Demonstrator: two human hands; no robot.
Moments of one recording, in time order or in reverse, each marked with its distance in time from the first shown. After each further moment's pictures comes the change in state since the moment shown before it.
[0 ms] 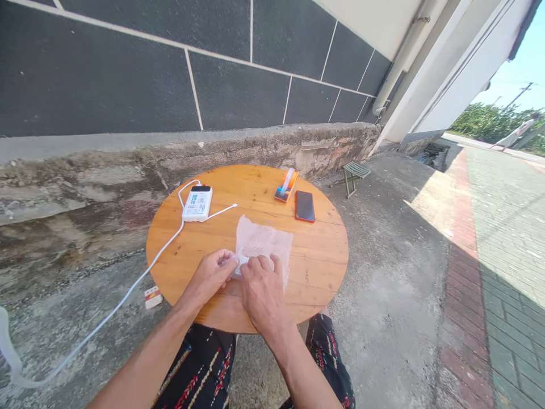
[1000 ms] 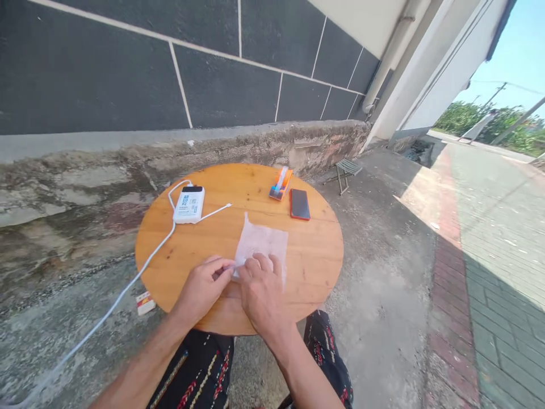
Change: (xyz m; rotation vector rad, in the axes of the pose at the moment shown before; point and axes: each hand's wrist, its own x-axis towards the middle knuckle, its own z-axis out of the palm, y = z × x) left_hand -0.016 0.010 -0.005 0.228 0.029 0.362; right_hand -0.003 0.003 0.004 0.041 0.048 0.004
